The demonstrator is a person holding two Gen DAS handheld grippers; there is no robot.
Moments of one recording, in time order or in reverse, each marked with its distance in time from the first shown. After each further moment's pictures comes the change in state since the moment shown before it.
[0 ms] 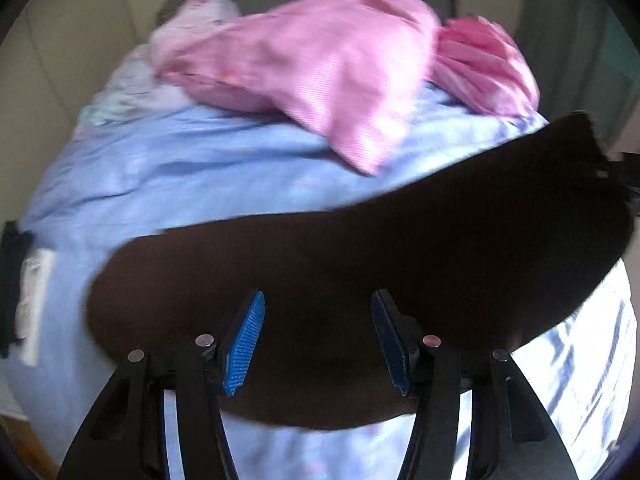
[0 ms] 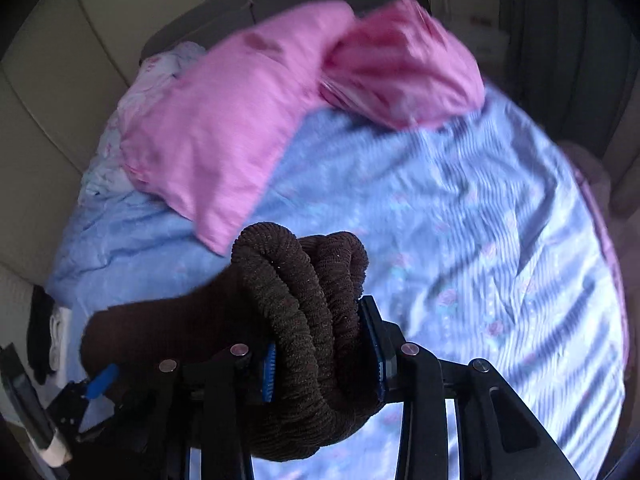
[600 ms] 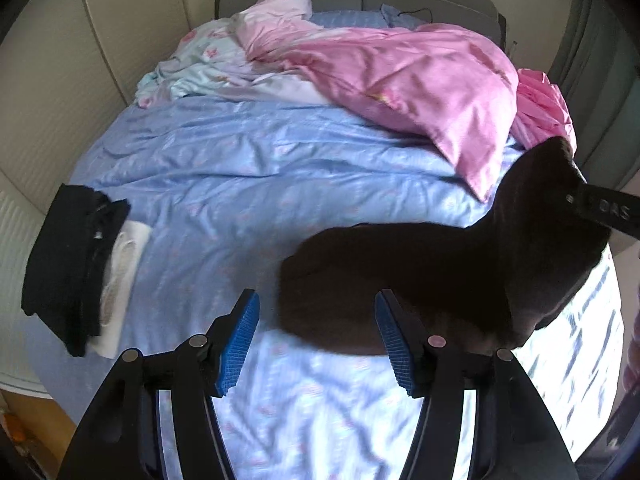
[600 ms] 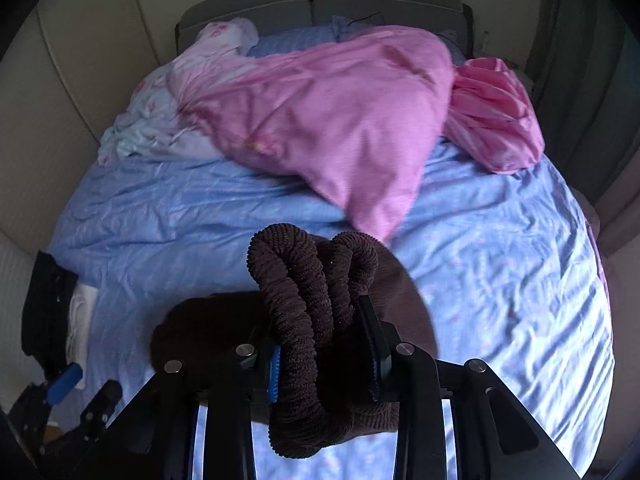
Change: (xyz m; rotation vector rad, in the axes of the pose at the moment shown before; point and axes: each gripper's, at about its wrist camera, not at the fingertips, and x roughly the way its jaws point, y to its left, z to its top) left arm -0.080 0.216 -0.009 -0.093 0.040 0.002; right arm -0.011 0.253 -0.028 -0.124 0.029 -0.102
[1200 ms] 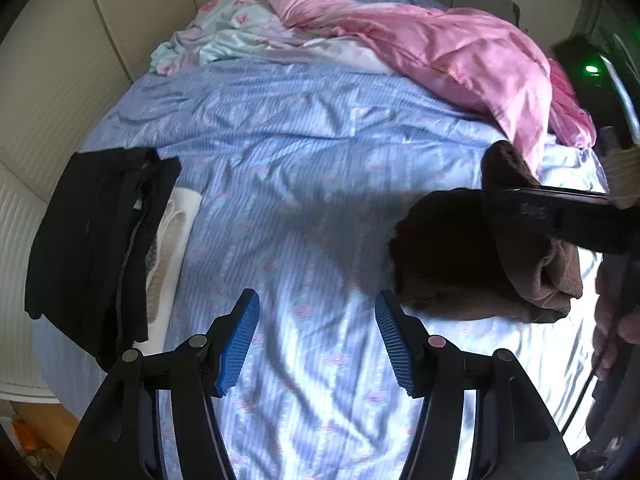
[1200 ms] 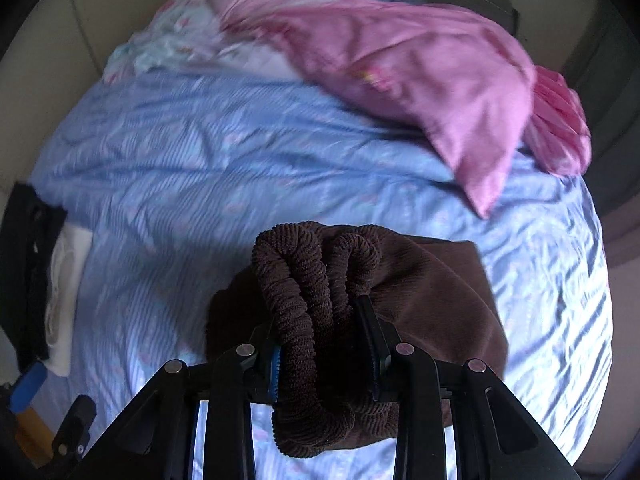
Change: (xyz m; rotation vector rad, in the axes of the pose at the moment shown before) left arm 0.038 0.123 -0.026 0.010 0.075 0.000; right arm 0.081 0.171 -0.032 -0.181 0.152 -0.115
